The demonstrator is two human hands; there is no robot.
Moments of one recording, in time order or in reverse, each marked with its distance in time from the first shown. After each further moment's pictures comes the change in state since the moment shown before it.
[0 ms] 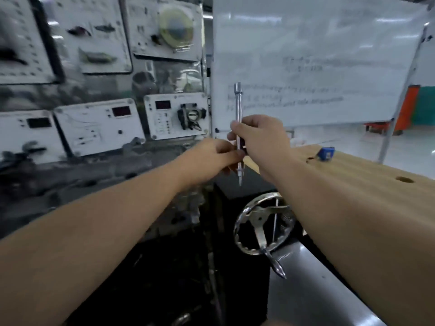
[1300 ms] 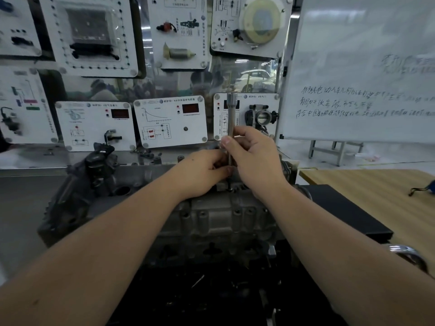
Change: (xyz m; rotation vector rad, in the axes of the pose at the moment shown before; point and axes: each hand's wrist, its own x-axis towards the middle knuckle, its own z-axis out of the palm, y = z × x) left_hand -0.044 -0.116 -0.125 0.397 0.149 -0.140; right_hand 0.026 0.026 0.191 0.125 -0.266 -0.277
